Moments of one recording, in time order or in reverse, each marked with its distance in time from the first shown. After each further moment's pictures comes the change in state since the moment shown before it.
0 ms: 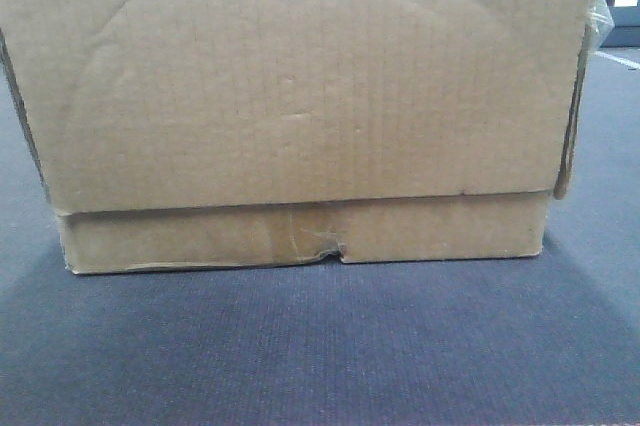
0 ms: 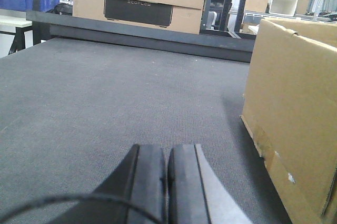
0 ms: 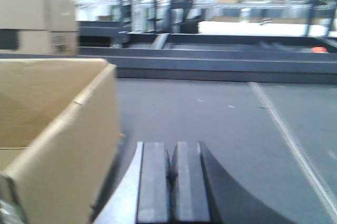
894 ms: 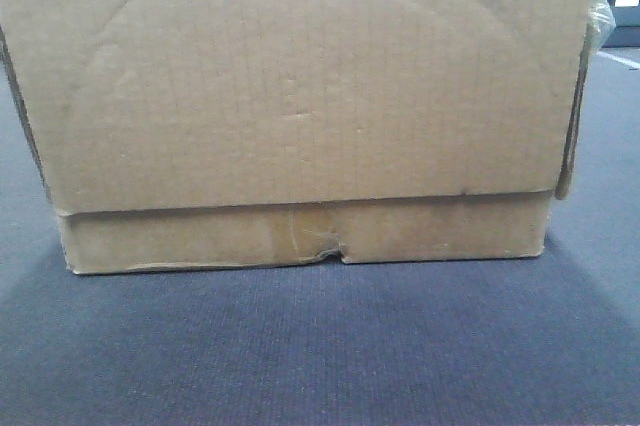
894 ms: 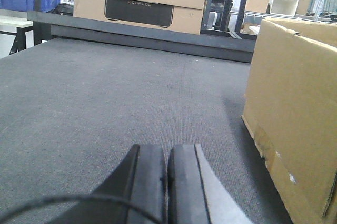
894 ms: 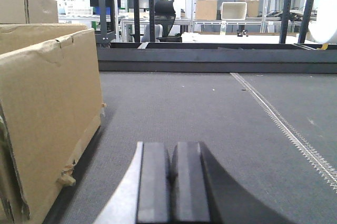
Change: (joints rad) left arm 0.000 0.000 0.000 0.000 0.000 0.000; right arm -0.033 -0.352 0.355 0.010 -0.080 -0.011
